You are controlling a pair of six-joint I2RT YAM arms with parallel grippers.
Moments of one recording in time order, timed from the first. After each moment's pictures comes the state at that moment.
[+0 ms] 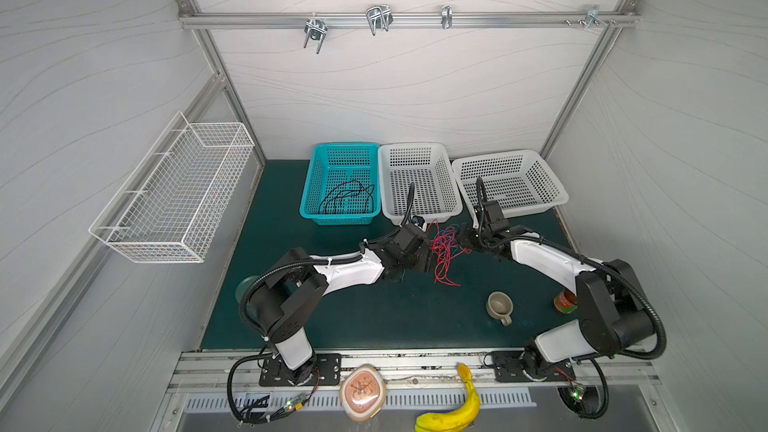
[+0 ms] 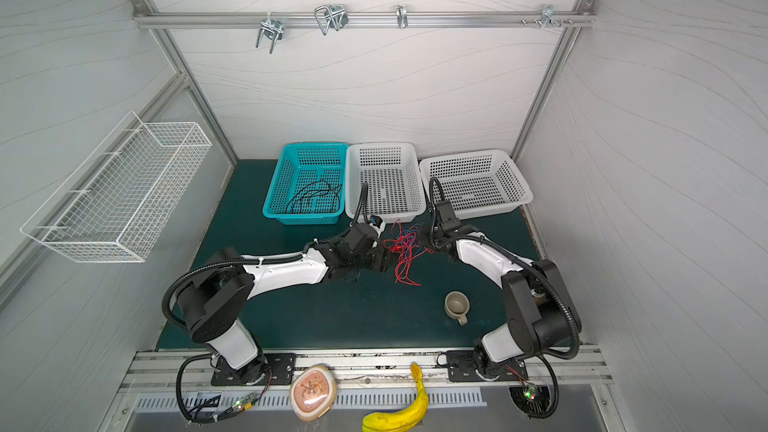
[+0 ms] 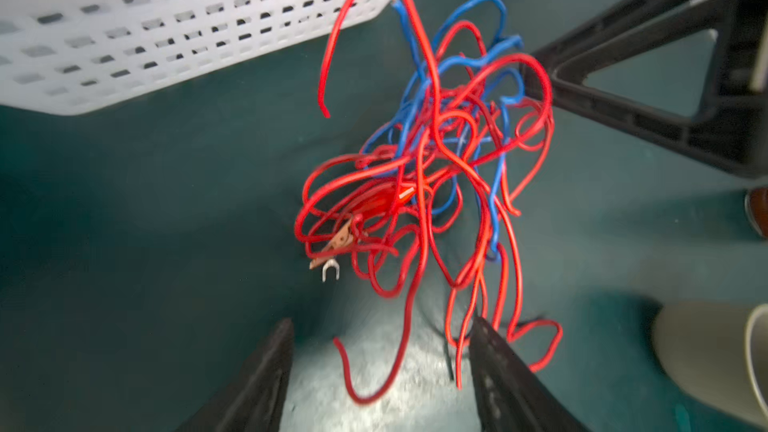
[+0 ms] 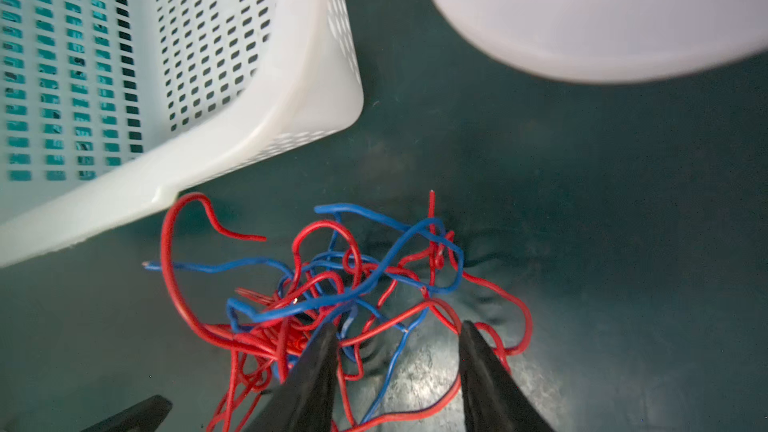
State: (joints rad) left arm -0.84 1.70 0.93 -0.04 -0.05 -0.48; right arm 0.42 1.48 0.83 -0.27 -0.07 0.60
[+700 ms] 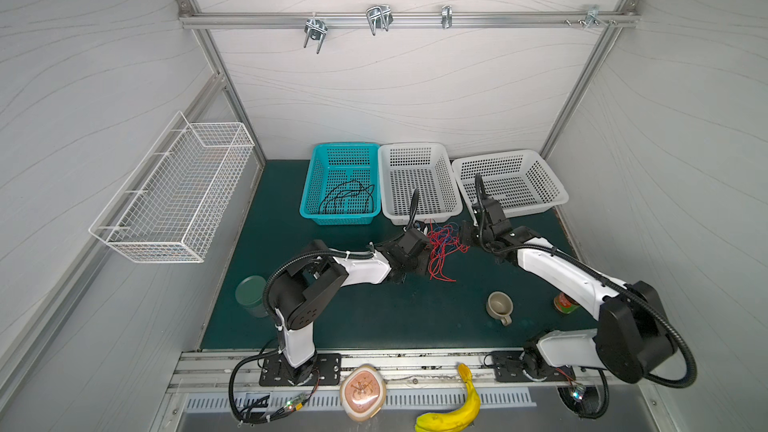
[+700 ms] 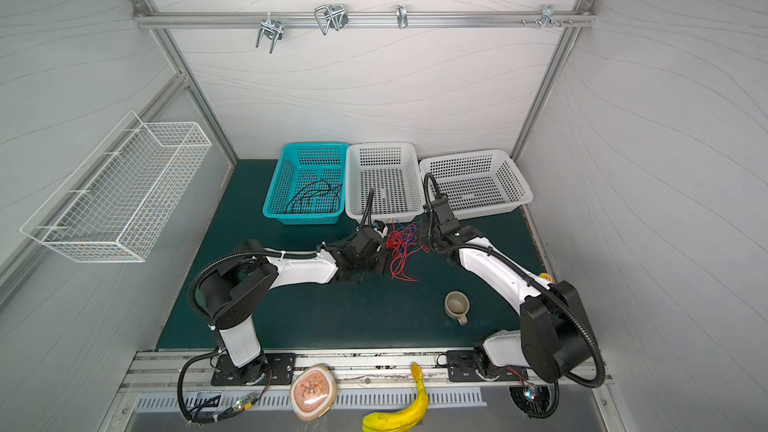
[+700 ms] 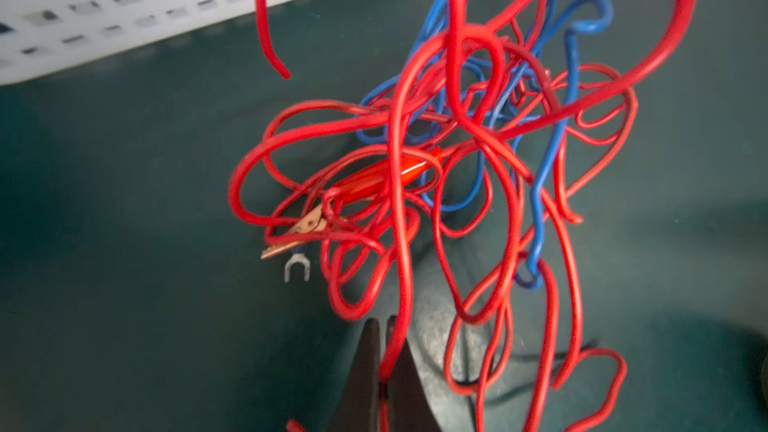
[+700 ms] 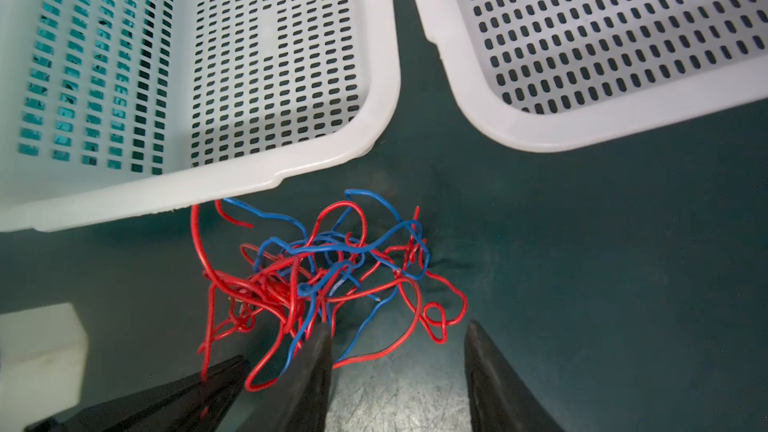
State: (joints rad) left arm -0.85 1.79 0.92 0.02 -0.09 -0.45; right arm 0.52 1.34 0.87 -0.39 0.14 0.47
